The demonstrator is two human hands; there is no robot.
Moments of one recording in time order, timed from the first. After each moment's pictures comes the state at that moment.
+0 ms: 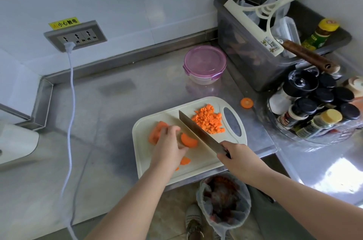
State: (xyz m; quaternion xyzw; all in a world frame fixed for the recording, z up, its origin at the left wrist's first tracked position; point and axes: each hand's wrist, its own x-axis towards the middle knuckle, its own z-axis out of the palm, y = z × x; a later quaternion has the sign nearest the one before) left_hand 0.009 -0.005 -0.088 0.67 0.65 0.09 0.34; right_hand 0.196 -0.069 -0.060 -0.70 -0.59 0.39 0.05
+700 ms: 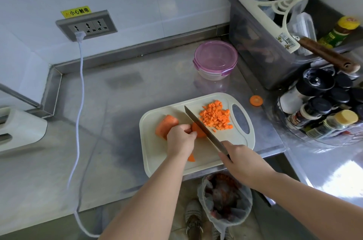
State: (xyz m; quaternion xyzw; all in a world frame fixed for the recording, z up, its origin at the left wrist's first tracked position) left_hand 0.029 -0.002 -0.088 0.49 0.71 0.20 0.46; right_hand 0.183 -0.073 -0.062 -0.66 -0.67 0.35 -0.01
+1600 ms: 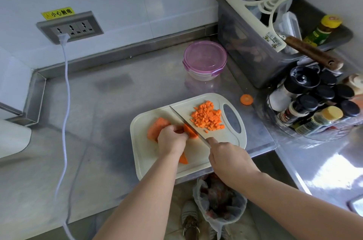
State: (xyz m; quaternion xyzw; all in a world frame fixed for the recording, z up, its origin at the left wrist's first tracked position) left_hand 0.032 0.007 -0.096 0.42 0.73 0.22 0.49; right_hand 0.162 -0.067 -0.057 -0.69 -0.67 0.27 -0.07
